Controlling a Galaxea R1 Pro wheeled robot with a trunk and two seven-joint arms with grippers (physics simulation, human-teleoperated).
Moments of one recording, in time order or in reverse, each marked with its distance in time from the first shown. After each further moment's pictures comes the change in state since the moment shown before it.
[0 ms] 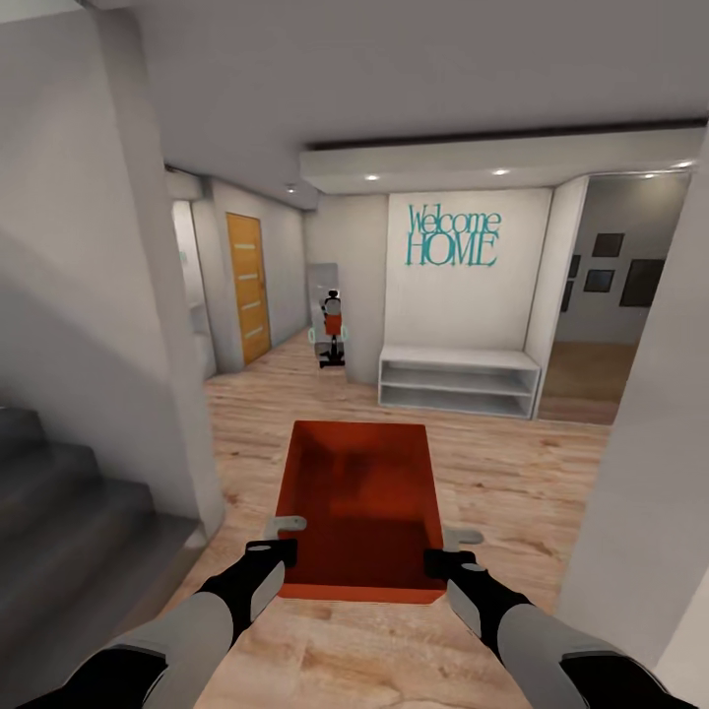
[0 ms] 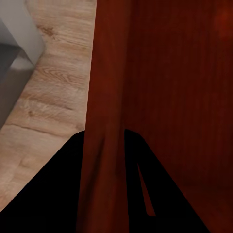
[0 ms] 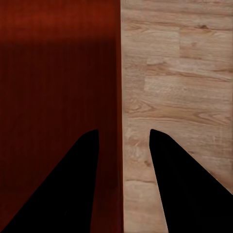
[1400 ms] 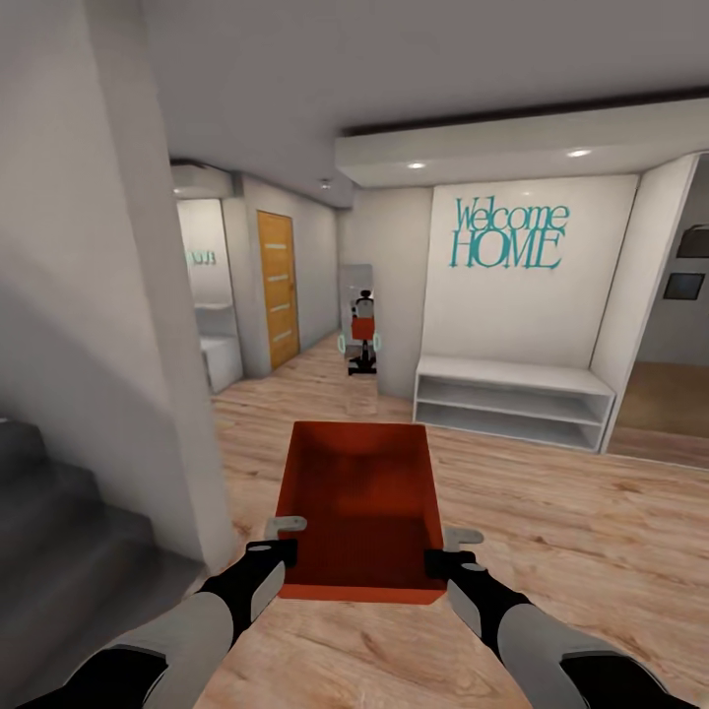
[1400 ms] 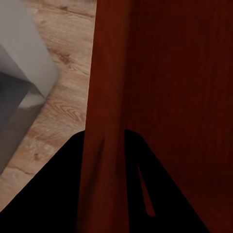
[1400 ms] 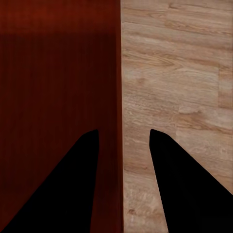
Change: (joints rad) left arm 0.000 0.000 -0.001 0.000 0.003 0.002 0.002; right arm 0.000 -0.001 0.000 -0.001 0.001 0.004 0.001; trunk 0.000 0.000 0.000
